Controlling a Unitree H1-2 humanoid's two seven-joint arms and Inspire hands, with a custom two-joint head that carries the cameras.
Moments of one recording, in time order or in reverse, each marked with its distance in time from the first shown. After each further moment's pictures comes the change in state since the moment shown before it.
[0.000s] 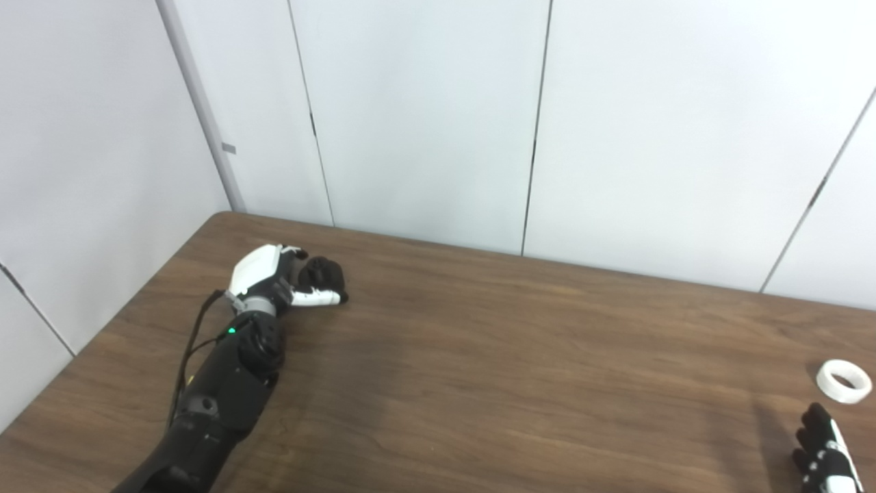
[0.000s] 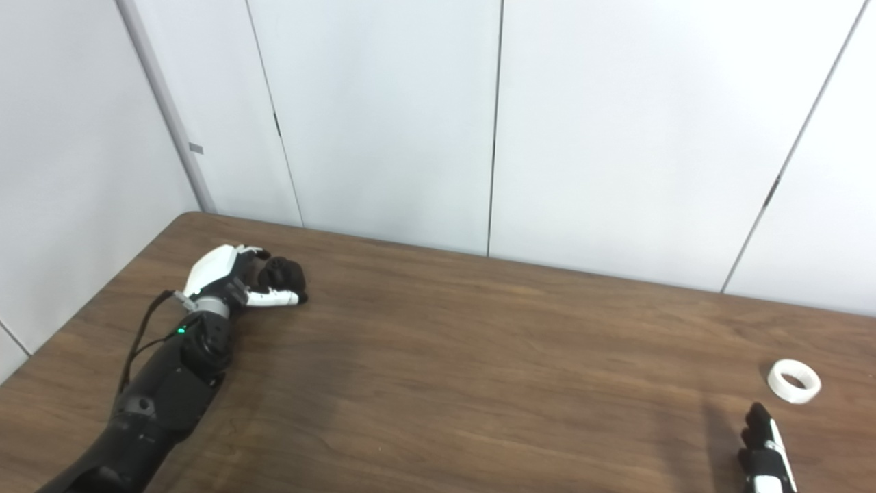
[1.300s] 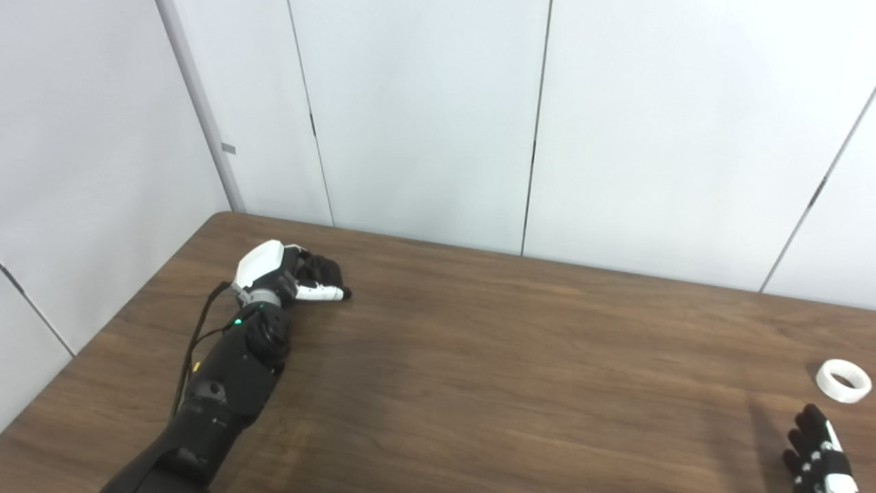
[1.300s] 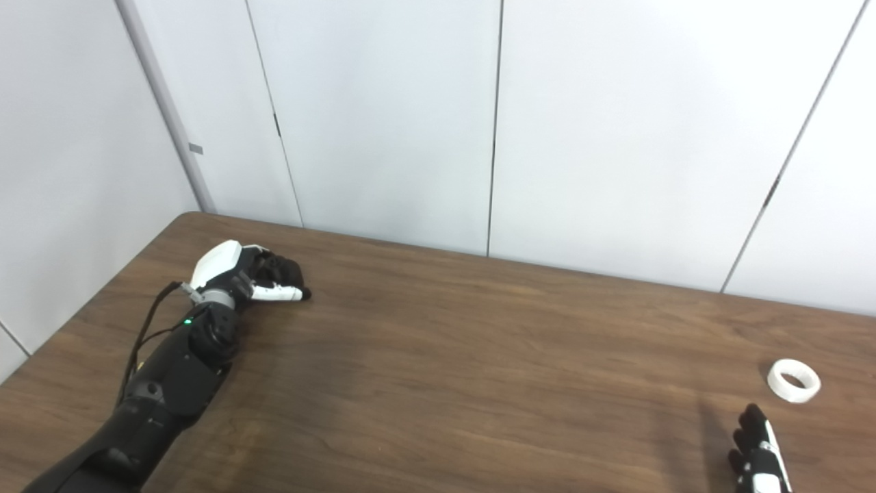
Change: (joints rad) left arm -0.040 0.006 -0.030 0.045 -0.031 0.010 0.016; right arm 0.010 0.005 0.000 -0.039 0.027 0.051 0.013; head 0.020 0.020
